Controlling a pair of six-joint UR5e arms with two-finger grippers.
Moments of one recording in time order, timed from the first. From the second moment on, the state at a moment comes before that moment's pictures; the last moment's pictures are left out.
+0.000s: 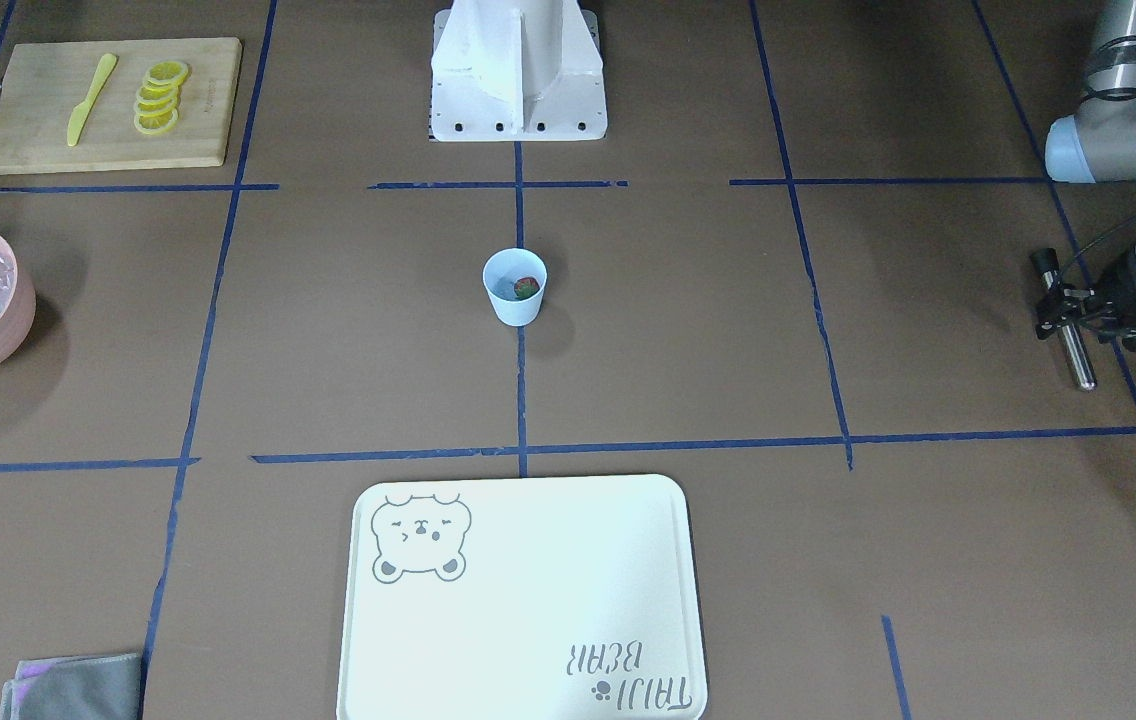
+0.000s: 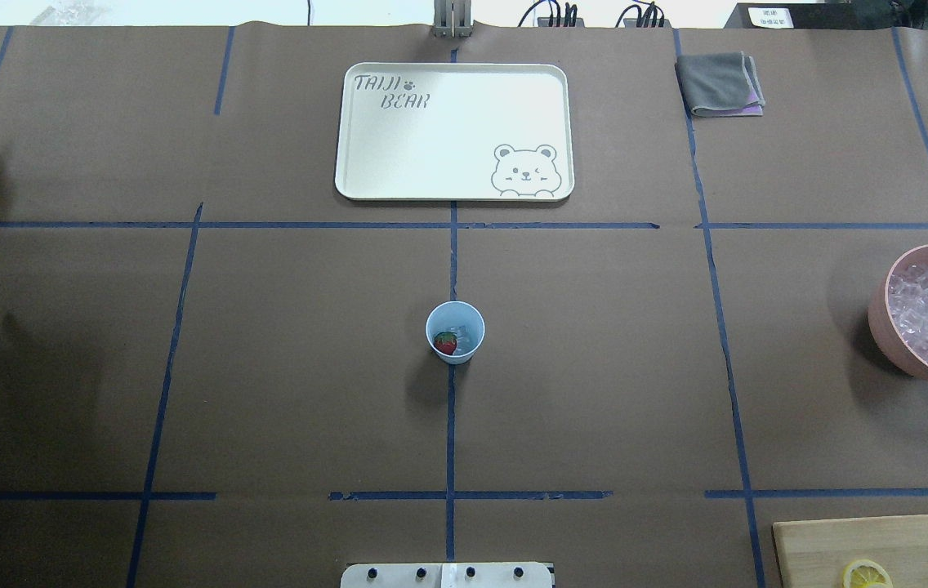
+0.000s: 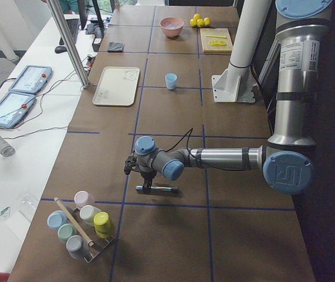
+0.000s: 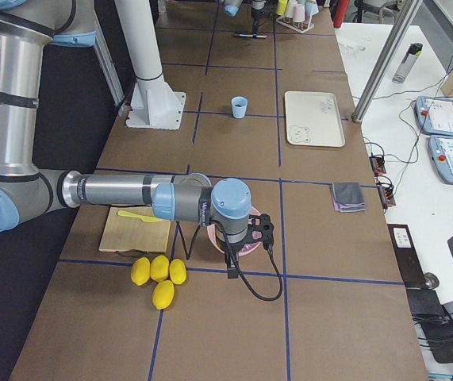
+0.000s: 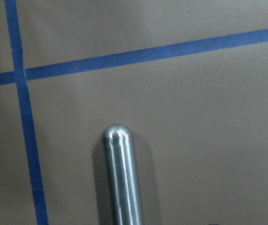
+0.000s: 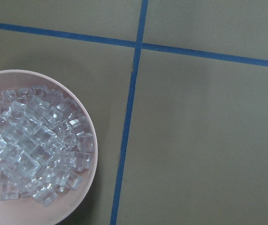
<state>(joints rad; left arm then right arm) -1.10 -1.57 -1.44 -2.10 -2.19 -0.46 1.62 -1.76 1.81 -1.65 2.33 -0.18</state>
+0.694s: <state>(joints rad) -1.11 -1.58 -1.39 -2.11 -2.19 -0.45 1.62 -1.76 1.81 -1.65 2.33 -0.18</state>
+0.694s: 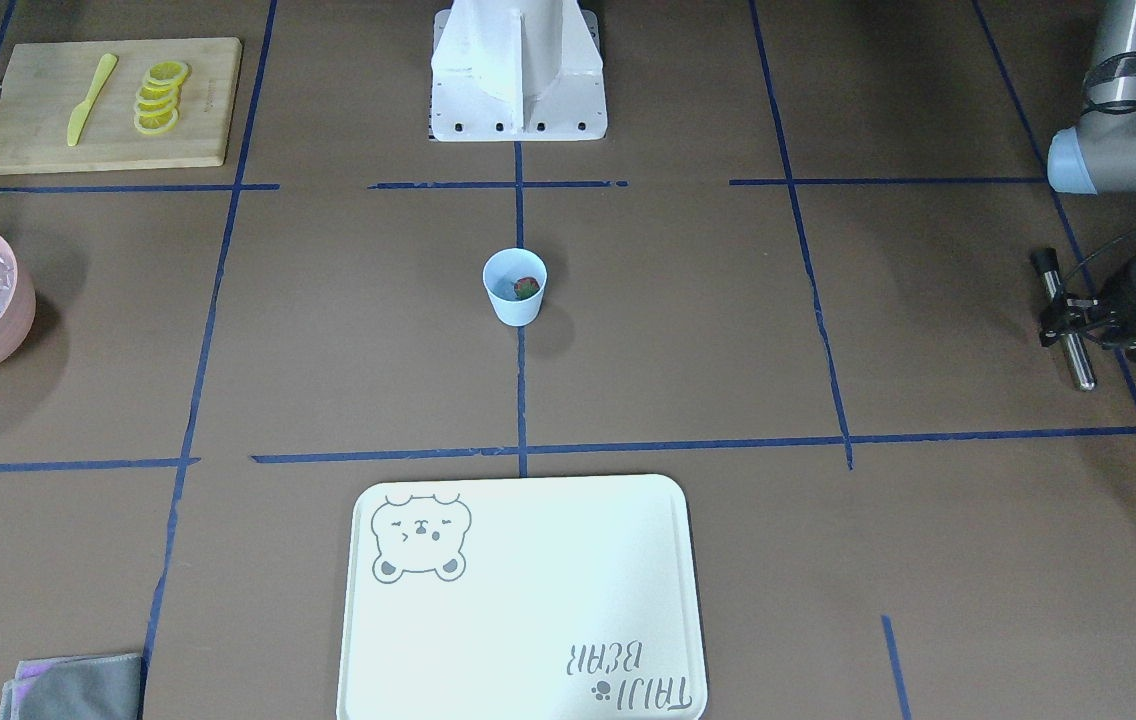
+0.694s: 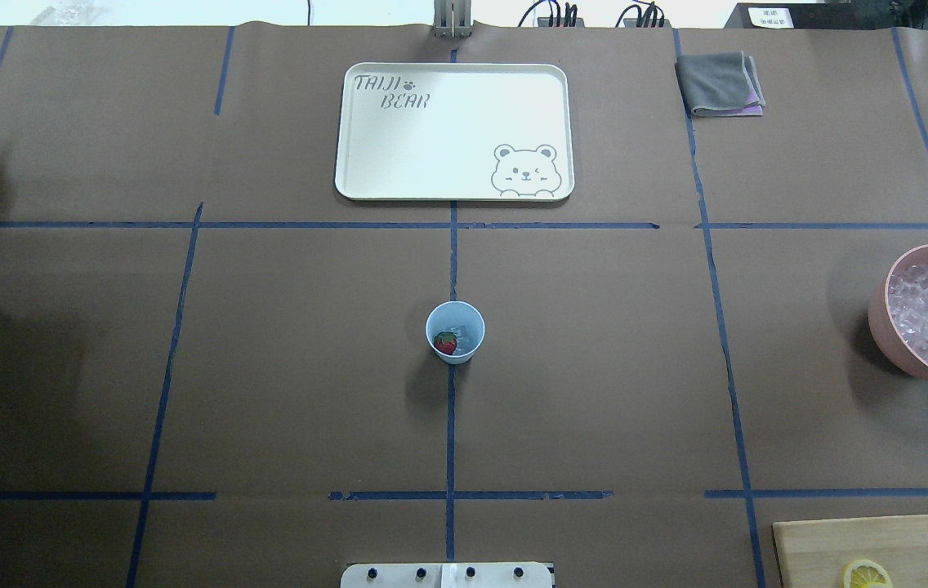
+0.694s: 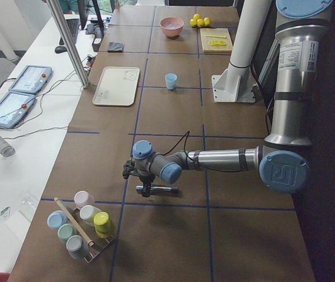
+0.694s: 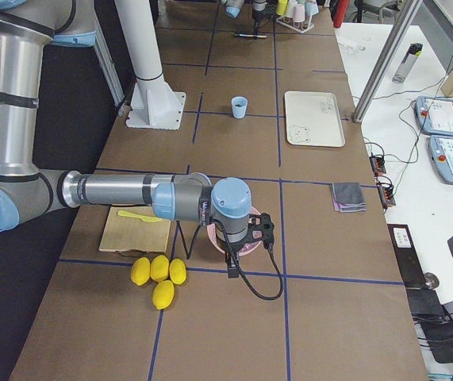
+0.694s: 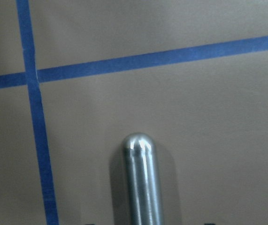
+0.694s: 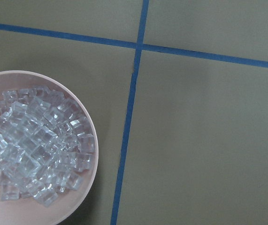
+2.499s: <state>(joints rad) -1.24 -1.86 -1.56 -2.36 -2.30 -0.51 1.62 -1.75 1.83 -1.65 2.33 -0.18</state>
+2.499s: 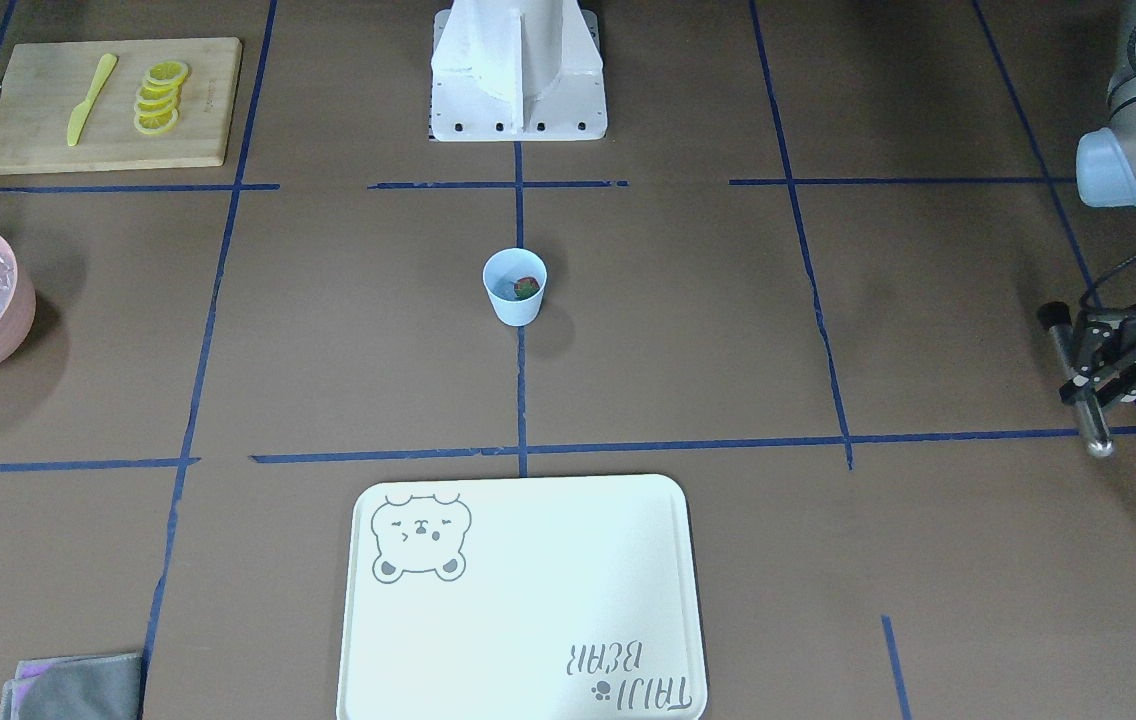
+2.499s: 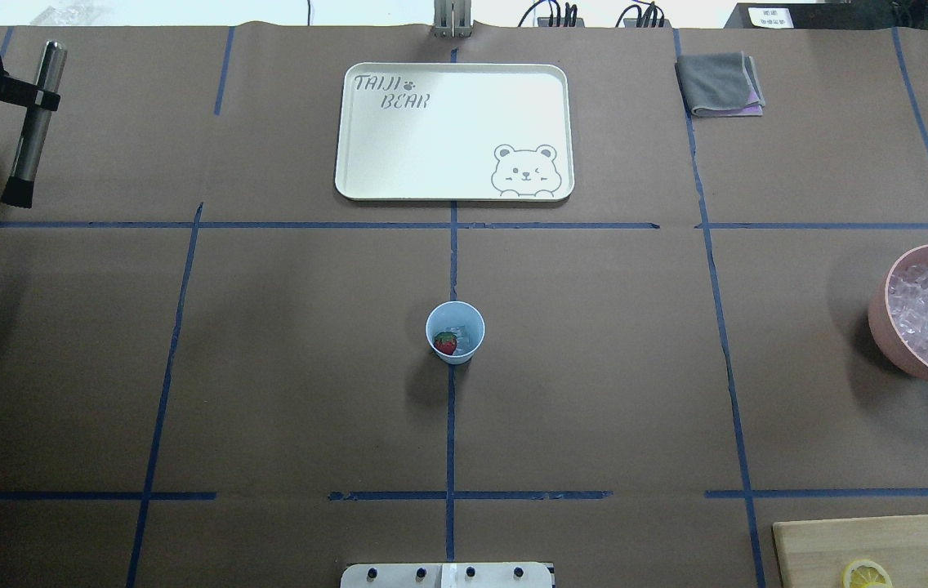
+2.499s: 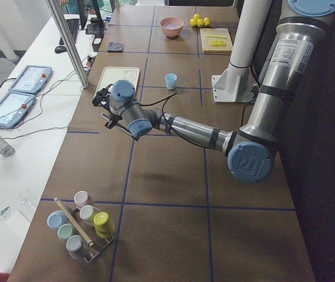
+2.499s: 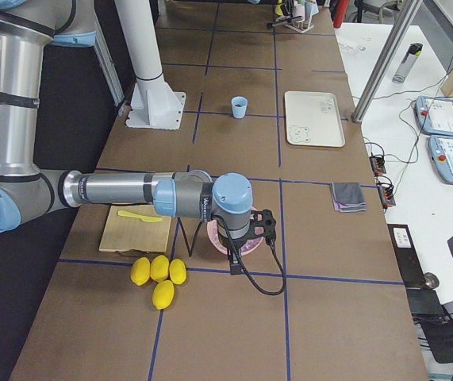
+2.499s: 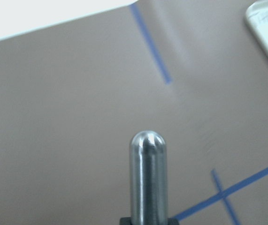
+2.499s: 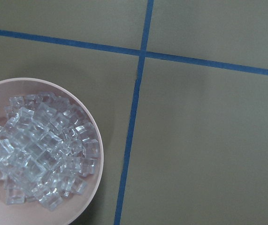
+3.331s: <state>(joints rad) -1.02 -2.05 -1.49 -2.94 -2.26 -0.34 1.62 -1.75 1.85 -1.65 2.33 -0.18</state>
